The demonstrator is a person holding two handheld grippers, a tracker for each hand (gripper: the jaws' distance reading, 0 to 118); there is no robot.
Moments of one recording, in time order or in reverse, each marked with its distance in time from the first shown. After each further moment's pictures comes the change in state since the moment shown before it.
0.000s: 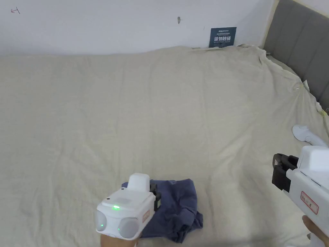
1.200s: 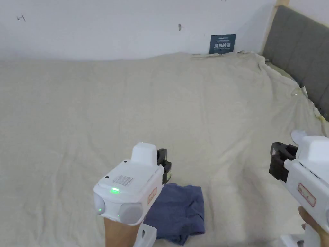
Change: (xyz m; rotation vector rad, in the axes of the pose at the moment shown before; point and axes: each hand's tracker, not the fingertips) left arm 0.012 0.084 0.081 0.321 -0.031 -0.060; right arm -0.021 0.026 0.017 0.109 0.012 -0.004
